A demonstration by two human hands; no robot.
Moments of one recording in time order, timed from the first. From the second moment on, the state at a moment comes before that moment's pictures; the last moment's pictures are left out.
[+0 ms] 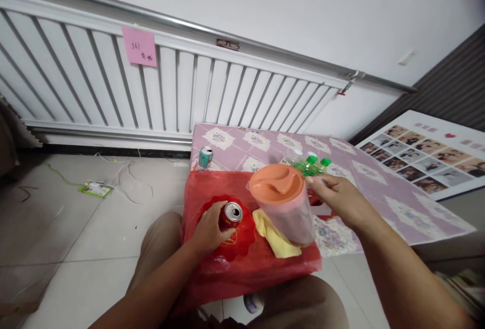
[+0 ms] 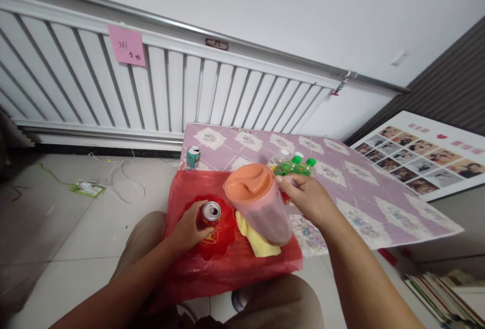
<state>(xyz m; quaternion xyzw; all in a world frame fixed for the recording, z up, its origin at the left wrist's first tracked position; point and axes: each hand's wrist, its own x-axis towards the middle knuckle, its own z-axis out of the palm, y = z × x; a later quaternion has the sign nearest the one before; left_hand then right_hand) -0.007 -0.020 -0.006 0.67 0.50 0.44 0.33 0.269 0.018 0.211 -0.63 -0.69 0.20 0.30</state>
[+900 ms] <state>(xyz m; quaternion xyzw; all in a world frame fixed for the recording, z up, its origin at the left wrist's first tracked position) 0.003 -0.018 -0.007 0.65 0.52 0.44 0.35 0.260 0.101 0.060 -0.62 -0.44 0.23 0.60</state>
